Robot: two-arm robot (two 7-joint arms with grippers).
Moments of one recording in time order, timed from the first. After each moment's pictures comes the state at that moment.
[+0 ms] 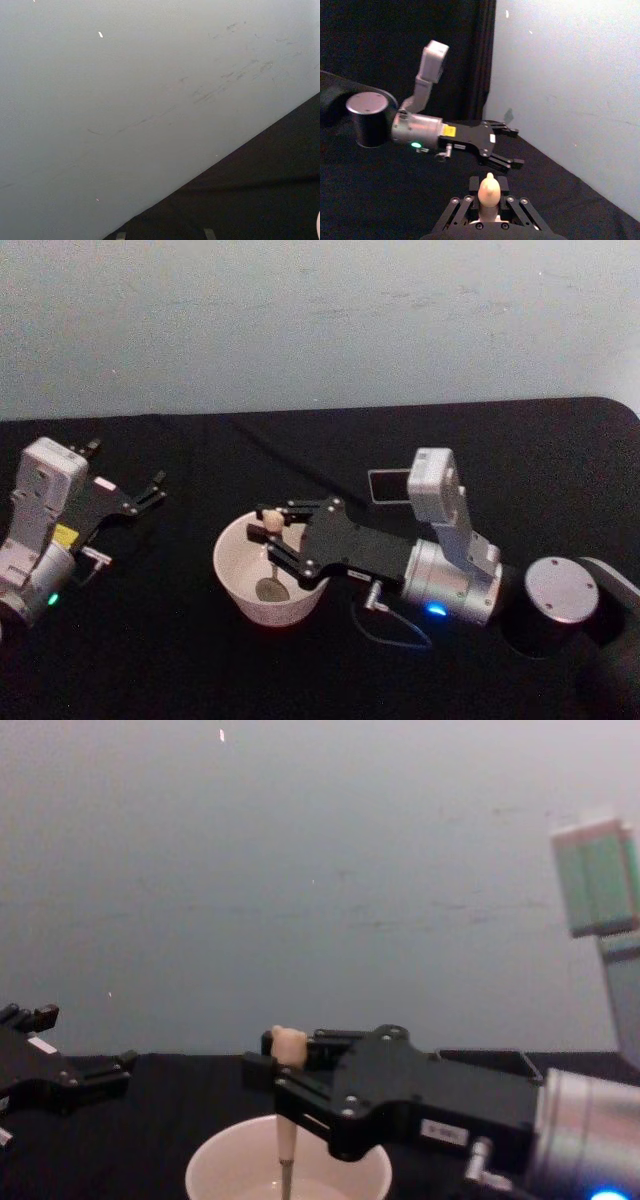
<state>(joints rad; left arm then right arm) -0.20 0.60 0.45 -1.41 -0.25 -0.12 0.03 0.35 0.34 -0.60 -1.34 0.40 -0.24 0.72</state>
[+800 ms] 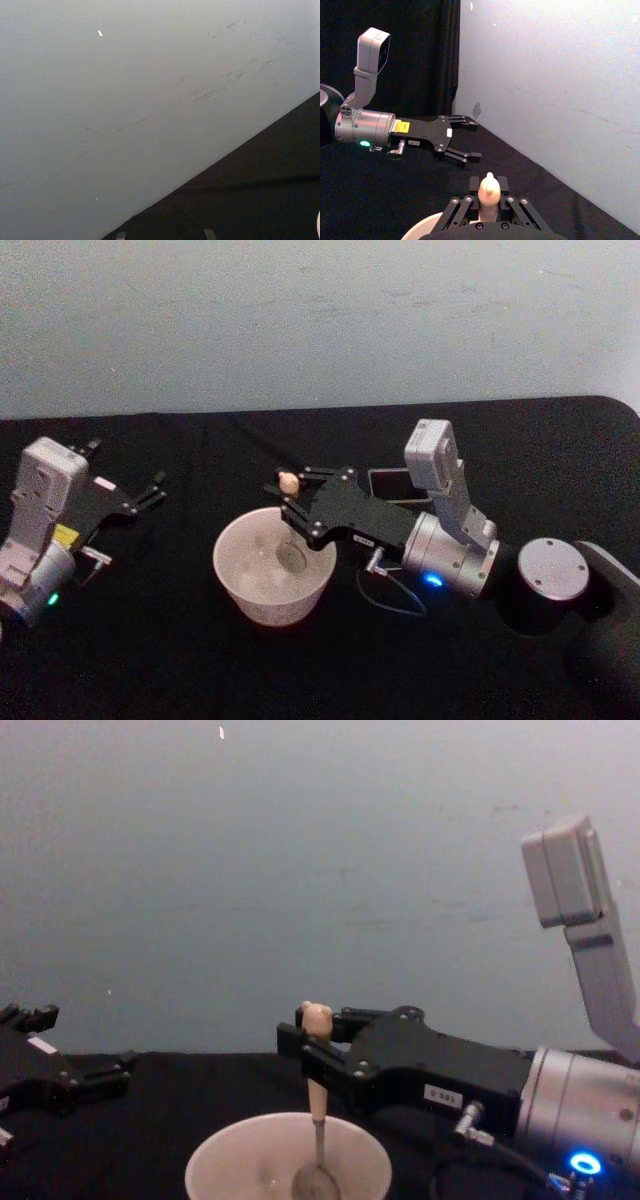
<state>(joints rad) -0.20 0.60 0.45 -1.41 -0.25 -0.12 0.03 0.41 0.28 -0.57 -1.21 0.36 -0.26 0.65</state>
